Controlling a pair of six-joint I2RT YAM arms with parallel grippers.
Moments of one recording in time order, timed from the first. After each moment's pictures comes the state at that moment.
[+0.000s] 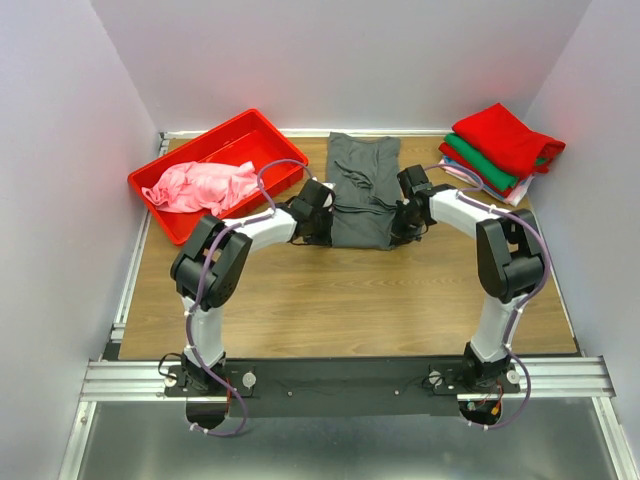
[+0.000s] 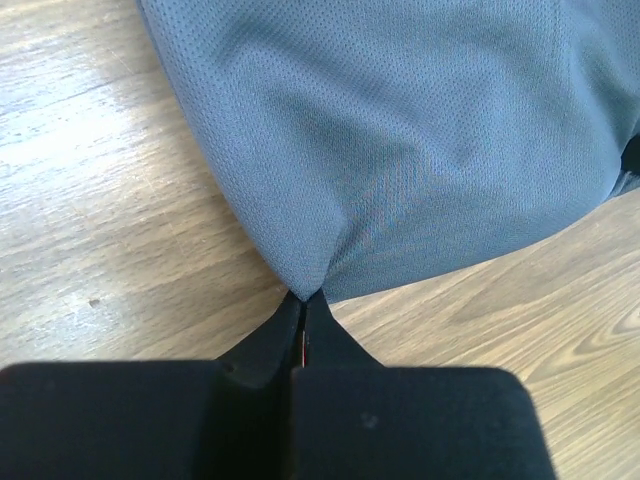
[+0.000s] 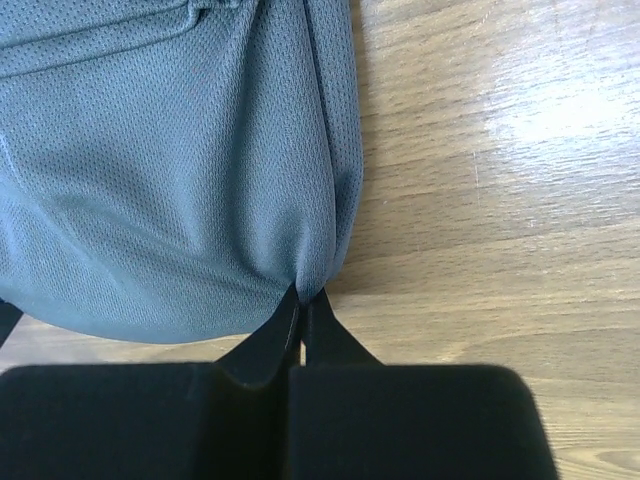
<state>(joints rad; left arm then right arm) -0.59 1.94 1.23 -0.23 0.13 -0.44 0.33 1.90 1.26 -0.59 -0.05 0.59</state>
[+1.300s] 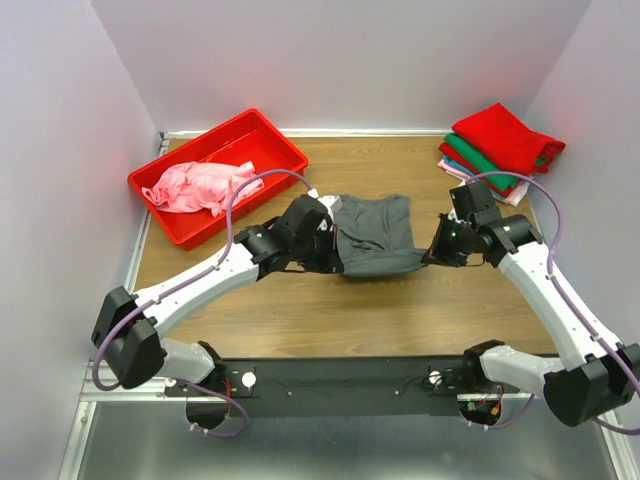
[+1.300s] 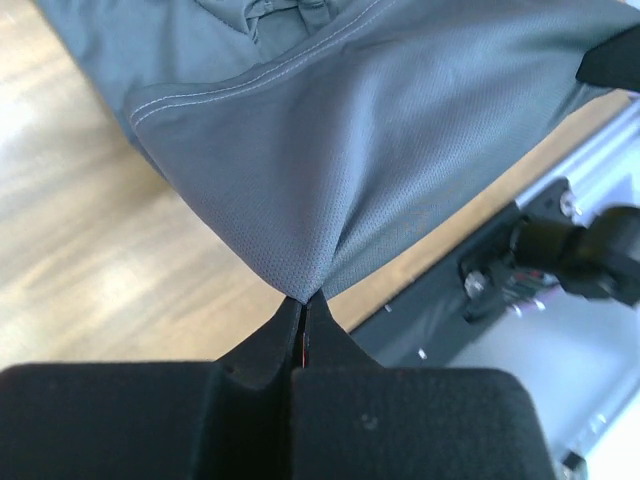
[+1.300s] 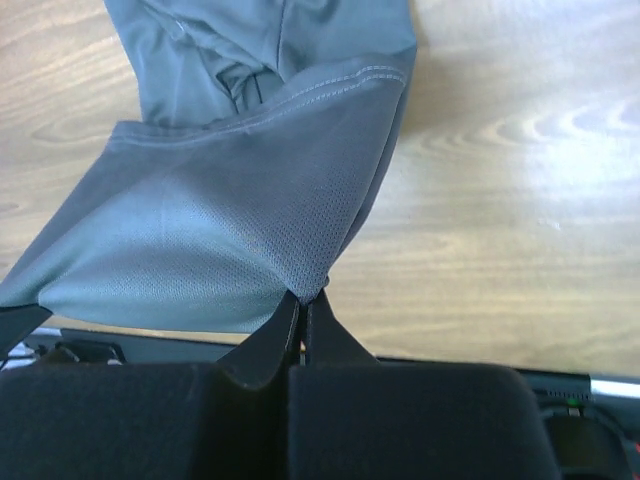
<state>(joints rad) -0.81 1.36 1.10 -0.51 0.19 -0.62 0.33 1.15 1.09 -0.97 -0.07 0.60</state>
